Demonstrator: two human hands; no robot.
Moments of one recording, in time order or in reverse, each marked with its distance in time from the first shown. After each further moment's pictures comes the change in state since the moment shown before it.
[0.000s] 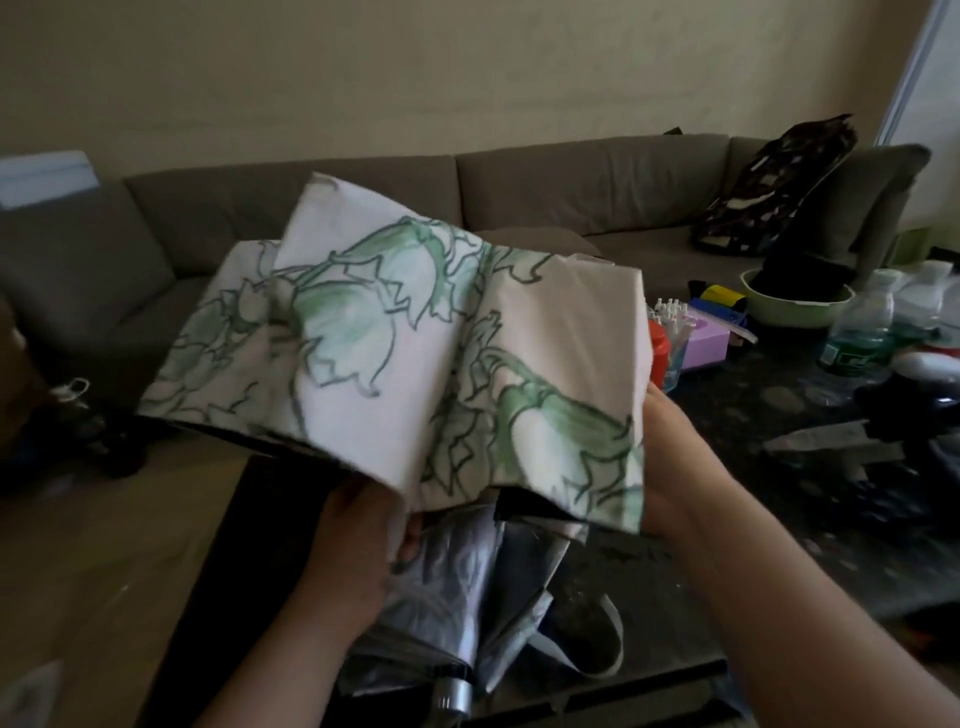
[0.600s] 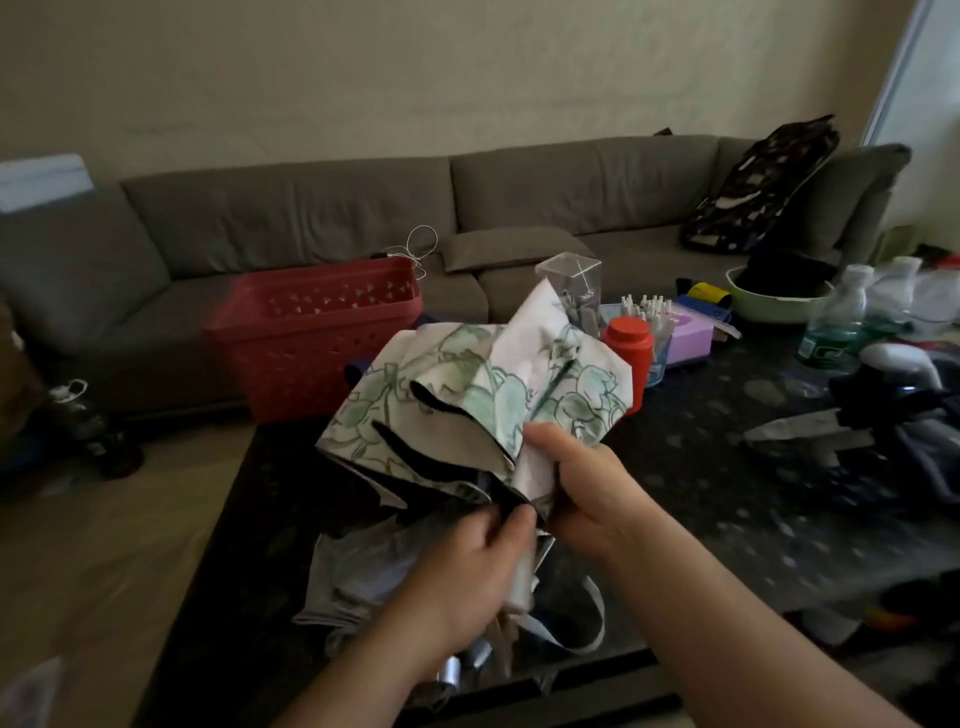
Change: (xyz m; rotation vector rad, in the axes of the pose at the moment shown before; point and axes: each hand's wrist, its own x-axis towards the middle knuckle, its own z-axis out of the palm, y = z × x) left_hand -0.051 -0.015 0.036 0.666 -0.350 -0.157; right_hand -0.006 0.052 -0.003 0.008 0.169 0.178
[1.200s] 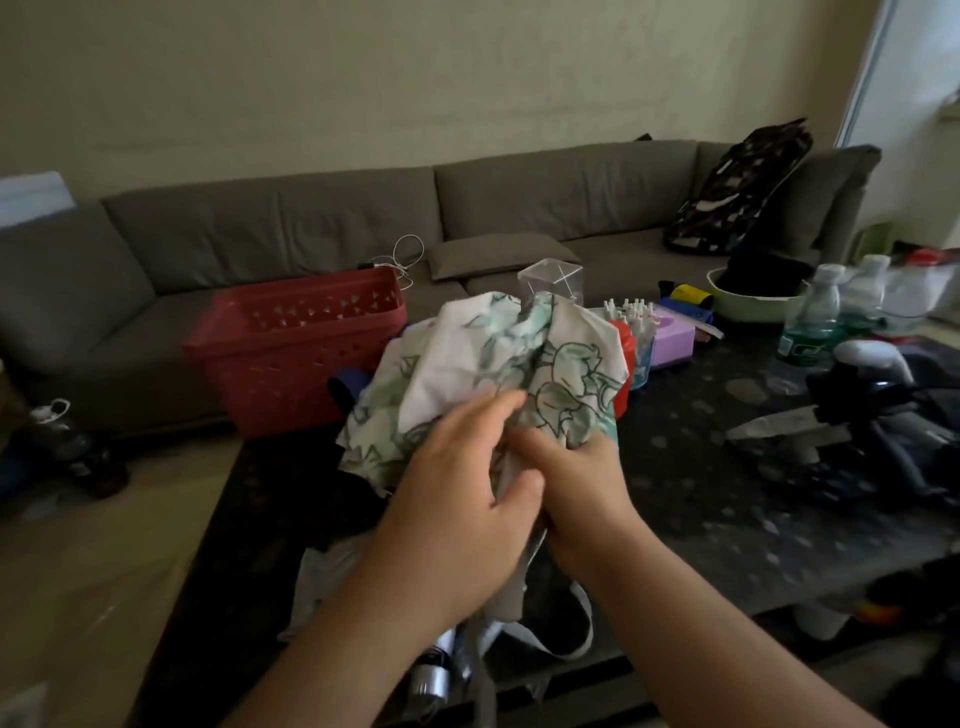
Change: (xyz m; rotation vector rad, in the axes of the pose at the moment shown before) left_hand -0.021 0.064 -0.018 0.360 0.290 0.577; right_hand -0.030 -0.004 0.008 -0.135 0.047 -0.372
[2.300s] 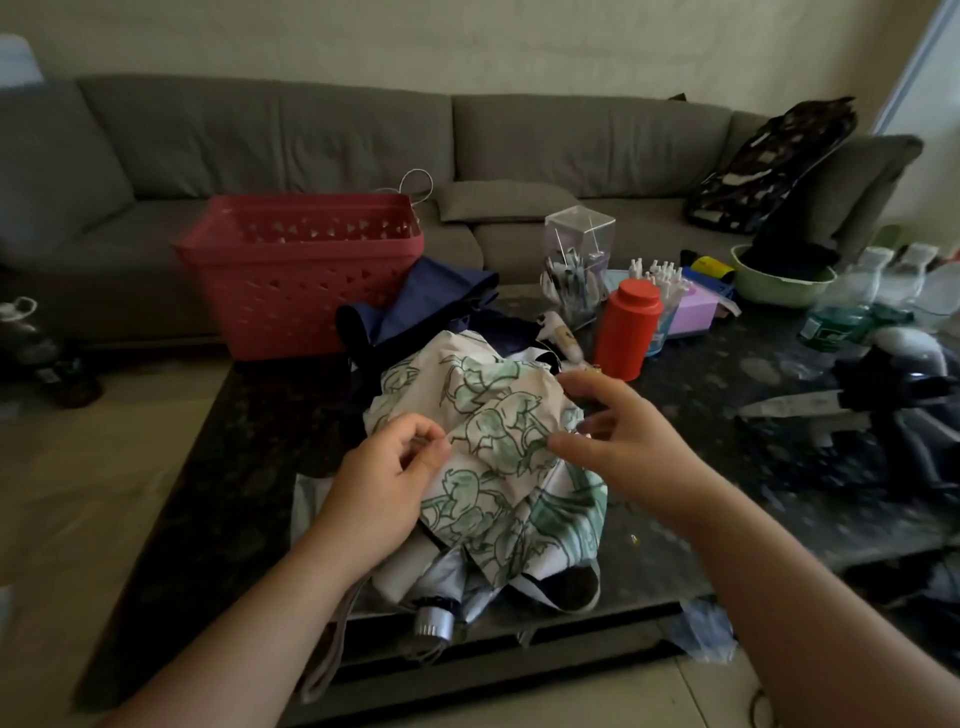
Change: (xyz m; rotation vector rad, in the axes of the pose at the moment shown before) left_hand -0.014 -0.151 0.033 -0.254 0.051 -0.310; right_hand 0.033 0.003 -0.055 -0.963 -0.289 -0.102
